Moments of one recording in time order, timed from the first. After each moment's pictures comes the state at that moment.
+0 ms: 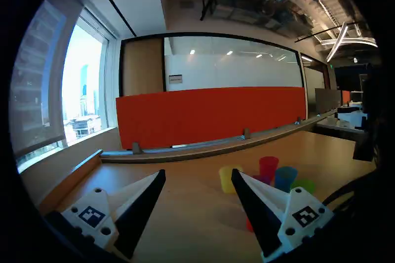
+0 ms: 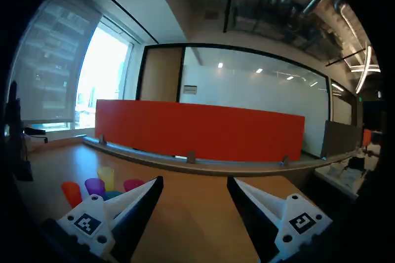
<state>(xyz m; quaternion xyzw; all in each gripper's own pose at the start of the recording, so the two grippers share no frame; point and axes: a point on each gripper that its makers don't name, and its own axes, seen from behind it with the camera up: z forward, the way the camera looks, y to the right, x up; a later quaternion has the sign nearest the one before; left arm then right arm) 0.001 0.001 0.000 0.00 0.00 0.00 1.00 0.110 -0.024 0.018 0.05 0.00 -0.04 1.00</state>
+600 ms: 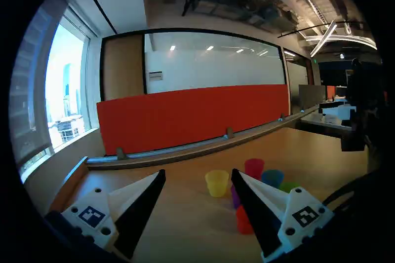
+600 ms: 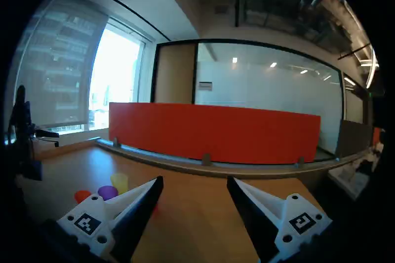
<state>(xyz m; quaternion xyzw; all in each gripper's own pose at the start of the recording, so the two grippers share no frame) 0.026 0.019 0.011 -0.07 -0.02 0.01 1.00 0.135 -0.042 0.029 0.12 -0.03 -0.02 0.99</state>
